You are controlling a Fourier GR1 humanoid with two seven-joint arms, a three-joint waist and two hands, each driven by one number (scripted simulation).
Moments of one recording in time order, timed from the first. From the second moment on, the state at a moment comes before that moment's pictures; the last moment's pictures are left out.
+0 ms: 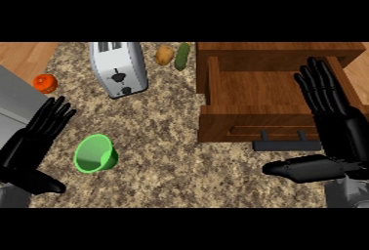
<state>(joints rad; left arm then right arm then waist) -0.09 0.32 0.23 -1.34 0.38 -0.61 -0.17 -0.17 -0.16 -0.03 -1.89 -0.08 0.12 0.05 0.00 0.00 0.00</state>
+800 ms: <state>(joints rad) -0.29 0.37 0.22 -0.64 0.02 -0.53 -0.64 -0.25 -0.18 -0.09 -1.87 -0.11 0.15 0.10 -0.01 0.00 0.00</state>
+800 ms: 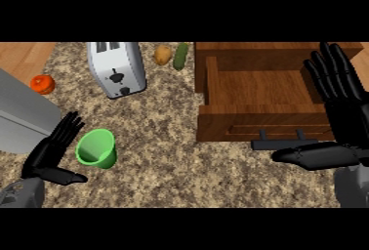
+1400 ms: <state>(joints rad) -0.39 0.35 0.19 -0.33 -0.08 -0.42 -0.86 -0.30 -0.19 -0.09 -1.84 -0.11 0.15 0.11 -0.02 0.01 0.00</state>
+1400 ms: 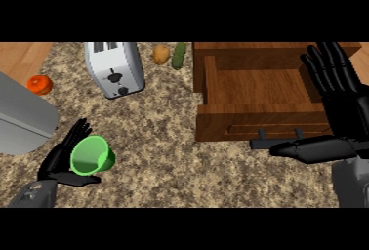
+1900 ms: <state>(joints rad) -0.42 0.33 0.18 -0.25 -0.11 -0.38 -0.94 -0.30 -0.20 -0.10 -1.86 -0.13 0.16 0.14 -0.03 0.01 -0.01</state>
